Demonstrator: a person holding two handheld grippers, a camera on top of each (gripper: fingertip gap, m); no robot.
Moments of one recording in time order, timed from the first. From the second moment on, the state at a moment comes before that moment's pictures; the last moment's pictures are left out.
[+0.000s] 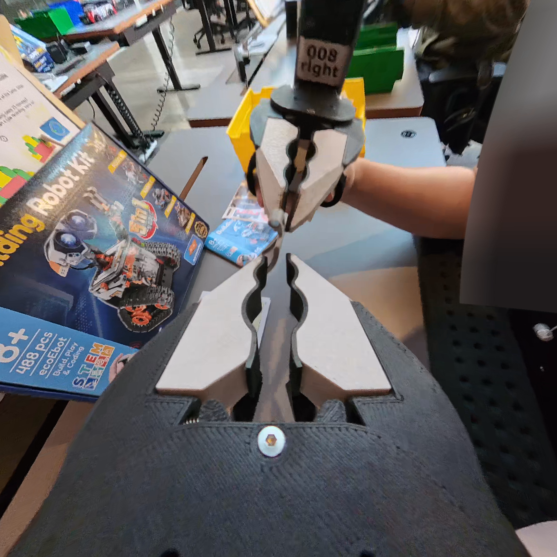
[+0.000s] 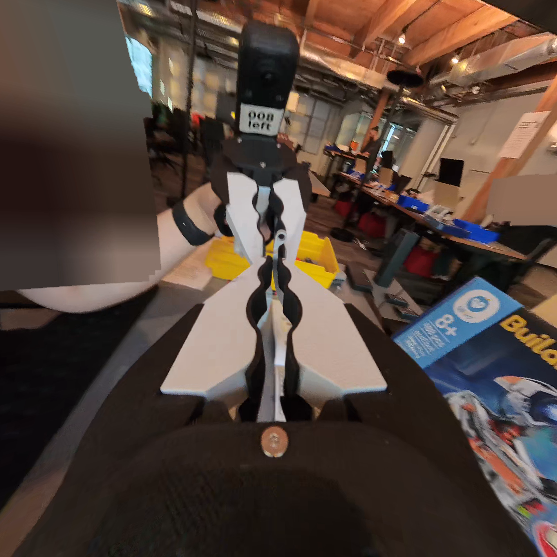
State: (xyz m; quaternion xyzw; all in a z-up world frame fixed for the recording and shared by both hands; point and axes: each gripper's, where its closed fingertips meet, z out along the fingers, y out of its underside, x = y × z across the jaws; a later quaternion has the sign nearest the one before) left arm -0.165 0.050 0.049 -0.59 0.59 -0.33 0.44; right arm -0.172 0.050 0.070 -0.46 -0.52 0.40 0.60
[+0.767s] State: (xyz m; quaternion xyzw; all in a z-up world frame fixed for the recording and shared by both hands) left arm -0.178 0.054 0.093 -0.57 0.48 -0.49 0.45; right arm -0.141 0.087 0.113 -0.50 -0.20 0.74 0.40
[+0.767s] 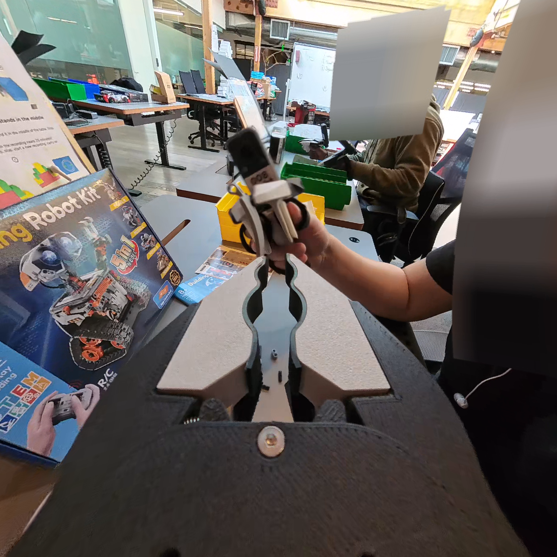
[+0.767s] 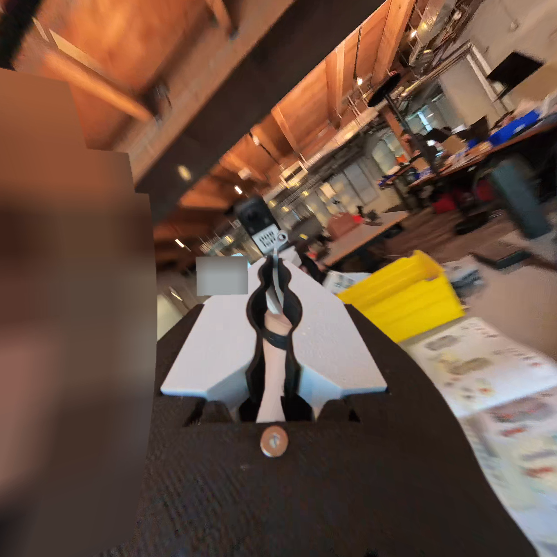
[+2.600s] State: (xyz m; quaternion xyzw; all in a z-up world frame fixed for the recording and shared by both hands) left arm -0.154 0.037 0.093 -0.58 0.51 -0.44 0.46; right arm -0.131 0.067 0.099 -0.48 -0.29 0.76 0.34
